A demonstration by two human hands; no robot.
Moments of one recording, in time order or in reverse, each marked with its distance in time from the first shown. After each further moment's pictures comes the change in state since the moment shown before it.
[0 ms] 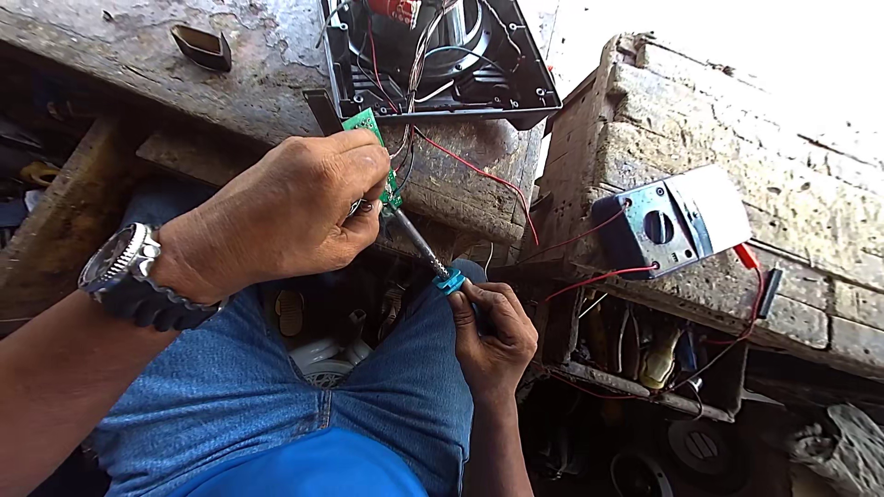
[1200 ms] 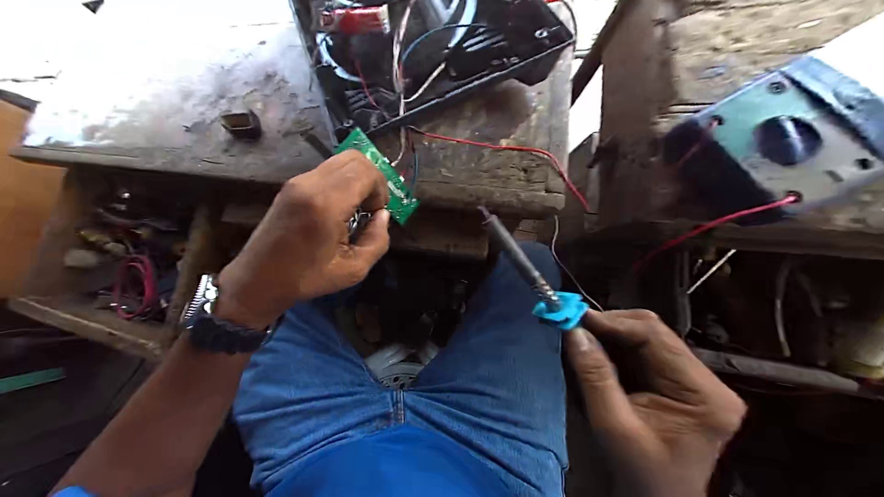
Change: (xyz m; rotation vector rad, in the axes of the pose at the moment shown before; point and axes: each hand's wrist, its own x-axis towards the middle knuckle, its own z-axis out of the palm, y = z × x) left_hand 0.003 0.006 -0.006 0.012 -0.042 -0.026; right_hand -0.016 -0.035 -0.059 0.075 0.003 0.200
